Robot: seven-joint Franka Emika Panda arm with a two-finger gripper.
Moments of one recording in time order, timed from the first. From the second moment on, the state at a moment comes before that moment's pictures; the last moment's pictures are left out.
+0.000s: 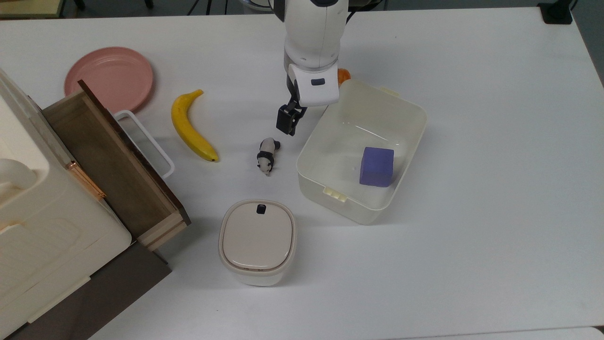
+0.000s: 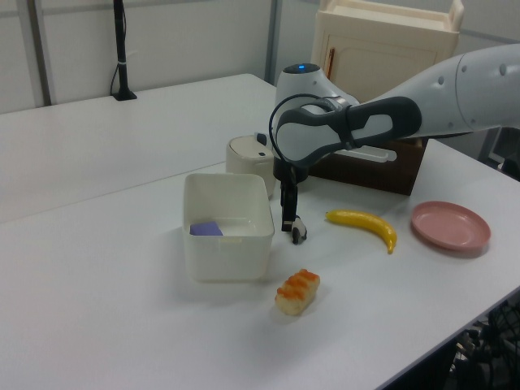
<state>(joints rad) 0.14 0.23 0.06 -1.88 -0.08 2.10 -0.73</state>
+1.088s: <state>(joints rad) 0.15 0.34 0.13 -1.74 -0.08 2.21 -0.73</state>
